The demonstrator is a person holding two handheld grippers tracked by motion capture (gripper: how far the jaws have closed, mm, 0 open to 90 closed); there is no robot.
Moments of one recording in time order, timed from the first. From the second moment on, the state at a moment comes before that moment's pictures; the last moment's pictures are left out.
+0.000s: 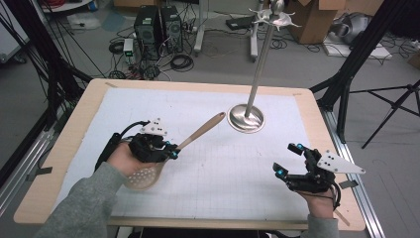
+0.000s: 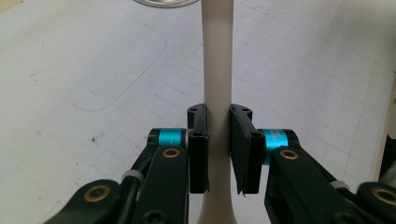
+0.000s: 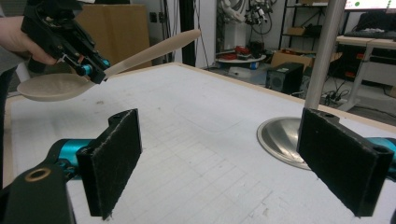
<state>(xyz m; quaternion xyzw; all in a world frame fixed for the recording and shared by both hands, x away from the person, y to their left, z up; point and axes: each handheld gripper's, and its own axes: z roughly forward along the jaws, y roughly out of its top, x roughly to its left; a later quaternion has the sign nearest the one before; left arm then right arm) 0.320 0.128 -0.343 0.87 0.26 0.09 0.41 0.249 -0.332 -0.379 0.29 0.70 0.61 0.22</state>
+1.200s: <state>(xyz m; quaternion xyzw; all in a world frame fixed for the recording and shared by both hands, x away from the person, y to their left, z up) 0.361 0.113 -0.287 0.84 0.25 0.10 0.47 0.248 -0.336 -0.376 0.28 0.69 0.62 0.22</state>
